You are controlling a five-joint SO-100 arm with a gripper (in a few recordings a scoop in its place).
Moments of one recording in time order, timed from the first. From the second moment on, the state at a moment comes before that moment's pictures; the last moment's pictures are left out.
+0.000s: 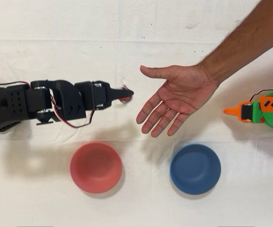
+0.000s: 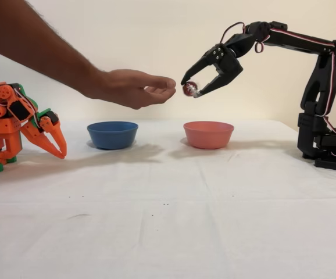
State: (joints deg) arm -6.2 100.9 86.0 53.2 6.6
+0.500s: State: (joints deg) arm -5.2 99.1 83.8 51.0 6.7
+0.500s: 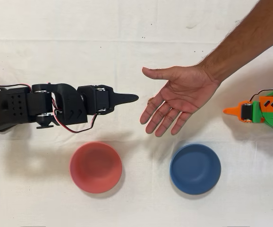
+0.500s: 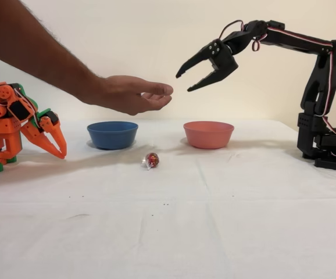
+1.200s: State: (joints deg) arm -7.6 73.7 71.9 59.2 7.5
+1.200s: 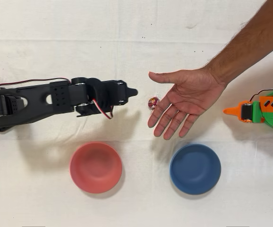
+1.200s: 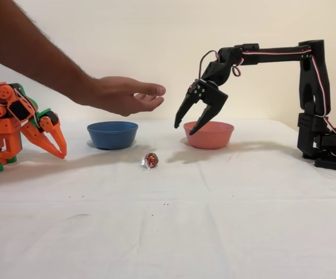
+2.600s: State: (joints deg) arm -3.1 44.4 46.5 52.8 16.0
